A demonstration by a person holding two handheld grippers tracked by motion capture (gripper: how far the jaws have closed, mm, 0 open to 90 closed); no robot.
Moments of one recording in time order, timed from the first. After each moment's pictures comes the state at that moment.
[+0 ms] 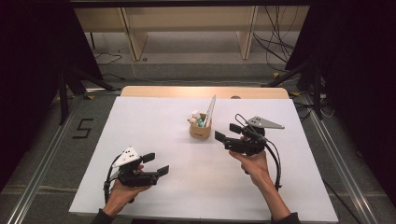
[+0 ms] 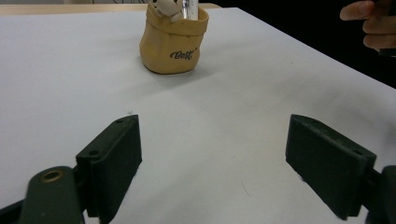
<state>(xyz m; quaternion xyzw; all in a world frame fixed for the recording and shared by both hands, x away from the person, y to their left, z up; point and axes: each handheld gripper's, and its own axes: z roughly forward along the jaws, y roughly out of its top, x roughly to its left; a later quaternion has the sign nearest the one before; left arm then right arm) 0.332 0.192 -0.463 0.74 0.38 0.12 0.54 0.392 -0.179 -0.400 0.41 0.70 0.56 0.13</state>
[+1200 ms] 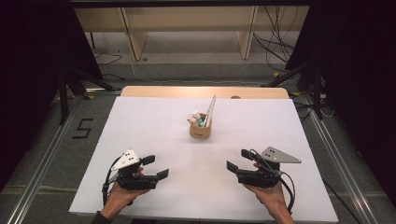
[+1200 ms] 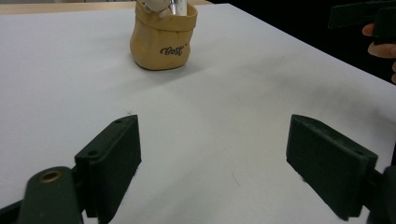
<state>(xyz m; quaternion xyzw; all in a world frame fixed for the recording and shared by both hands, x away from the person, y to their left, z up) 0.324 0.193 -0.462 0.75 0.37 0.11 0.54 0.318 -0.212 -0.432 0.39 0.72 0.55 0.14</state>
